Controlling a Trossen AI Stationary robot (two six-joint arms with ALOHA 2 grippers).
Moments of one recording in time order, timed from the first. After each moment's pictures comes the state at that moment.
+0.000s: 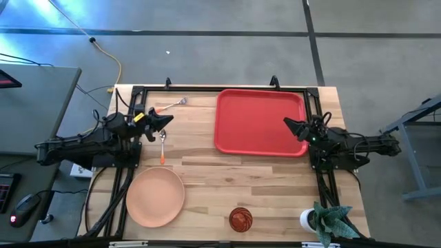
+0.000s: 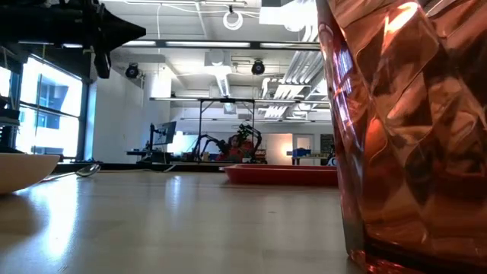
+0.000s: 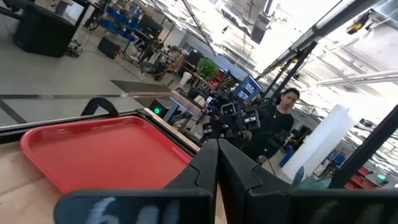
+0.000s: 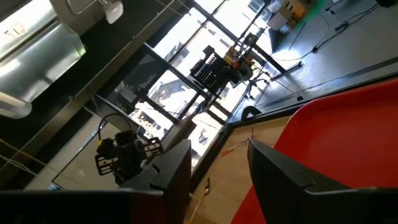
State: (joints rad) left arm 0.25 0.32 0.21 0.24 -0.06 -0.59; right arm 0.06 0.02 0.02 0.16 0.63 0.80
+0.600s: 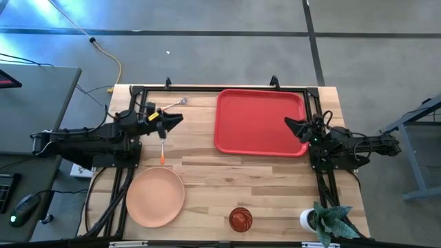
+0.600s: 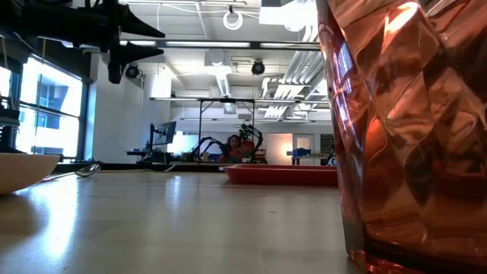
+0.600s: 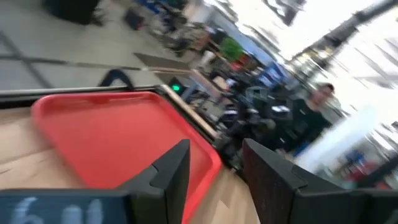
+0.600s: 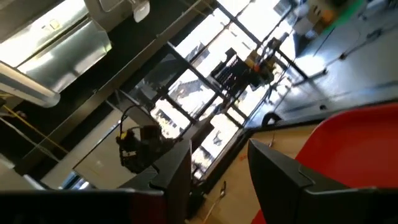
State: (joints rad) left arm 0.23 0.58 0.31 0.27 -0.13 -0.68; right arm 0.06 0.02 0.02 0.26 0.57 0.70
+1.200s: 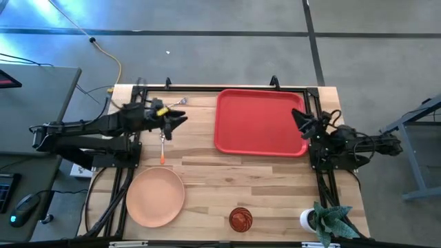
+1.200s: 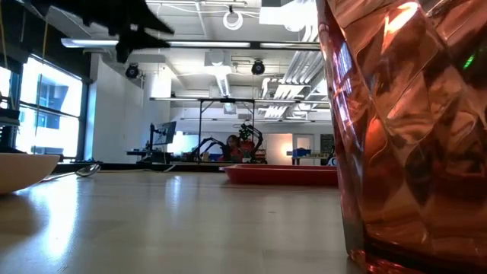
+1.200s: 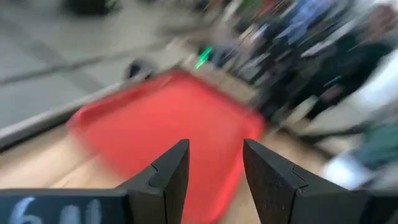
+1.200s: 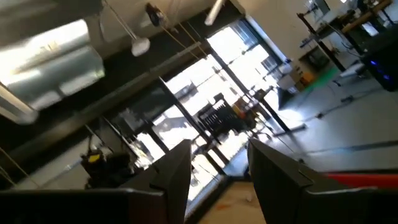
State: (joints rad) left arm 0.19 0.73 0.58 -0.10 -0.18 -0.41; right arm 0.06 0.06 0.02 0.44 0.69 0.45
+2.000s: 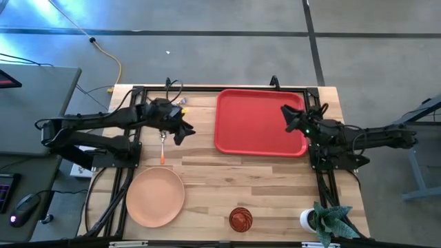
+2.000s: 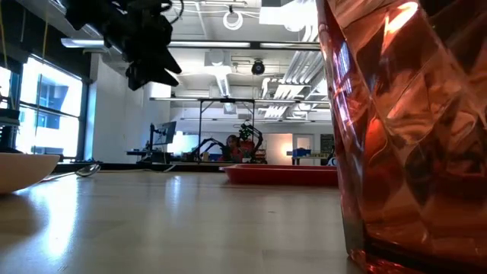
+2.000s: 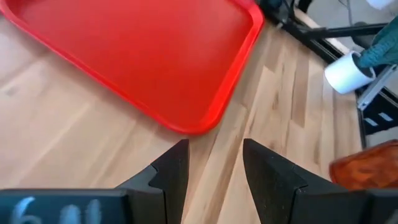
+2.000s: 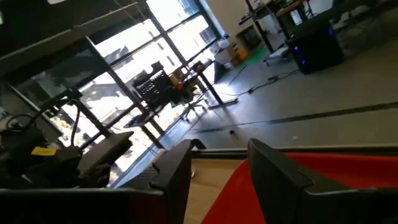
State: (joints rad) left arm 0.30 1.03 0.71 -0.32 0.20 -0.39; right arm 0.02 0.51 0.31 0.24 0.83 0.58
